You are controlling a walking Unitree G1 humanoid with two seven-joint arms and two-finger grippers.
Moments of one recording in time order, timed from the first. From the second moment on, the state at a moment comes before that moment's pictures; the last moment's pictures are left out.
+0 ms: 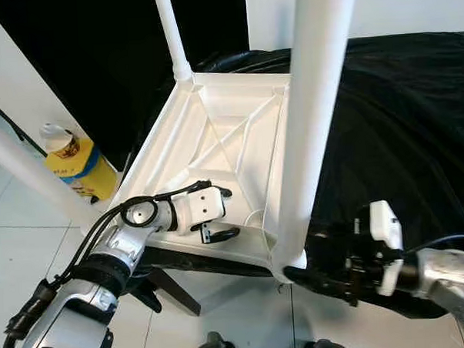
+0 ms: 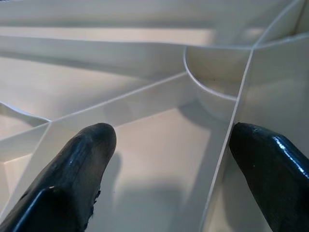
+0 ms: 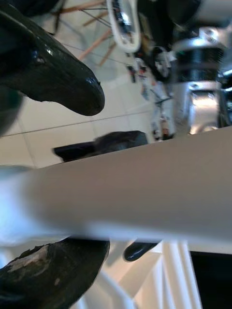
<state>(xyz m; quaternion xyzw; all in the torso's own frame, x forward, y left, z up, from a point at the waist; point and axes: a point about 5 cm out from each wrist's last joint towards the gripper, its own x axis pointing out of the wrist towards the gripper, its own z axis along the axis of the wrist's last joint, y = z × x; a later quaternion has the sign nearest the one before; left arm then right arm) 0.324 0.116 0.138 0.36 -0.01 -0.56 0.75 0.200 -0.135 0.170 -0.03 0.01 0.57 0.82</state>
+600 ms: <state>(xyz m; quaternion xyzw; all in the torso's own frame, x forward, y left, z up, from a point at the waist) 0.322 0.160 0.244 0.15 -0.16 -0.47 0.86 0.243 -0.164 0.164 -0.05 -0.02 0.46 0.89</state>
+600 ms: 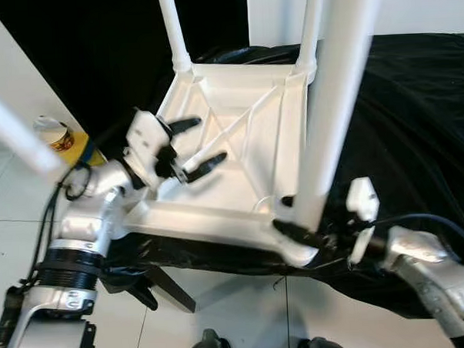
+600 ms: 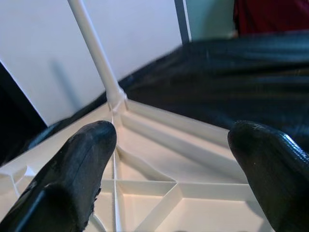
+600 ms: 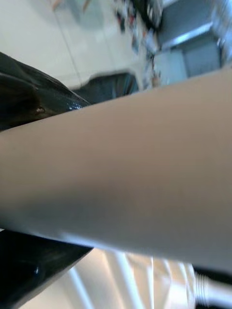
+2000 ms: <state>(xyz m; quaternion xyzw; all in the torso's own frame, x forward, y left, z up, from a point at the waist) 0.286 0.105 0.231 0.01 -0.14 -0.48 0.86 0.281 -0.182 0.145 0.02 -0.07 -0.15 0.99</state>
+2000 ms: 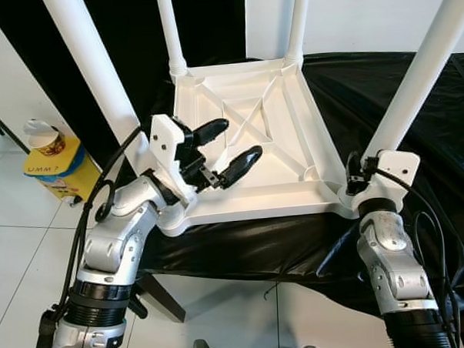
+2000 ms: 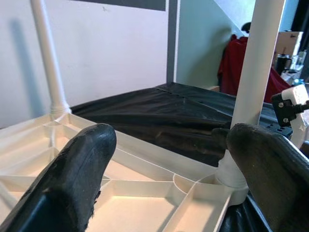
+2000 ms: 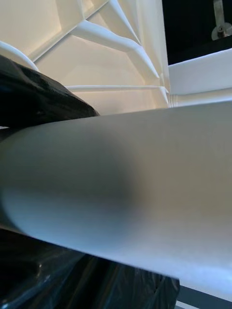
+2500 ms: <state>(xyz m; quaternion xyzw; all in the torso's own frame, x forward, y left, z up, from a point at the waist) 0.285 0.090 0.205 -0.02 -0.13 -0.45 0.88 0.265 -0.175 0.135 -0.01 -0.17 -0.04 0.98</state>
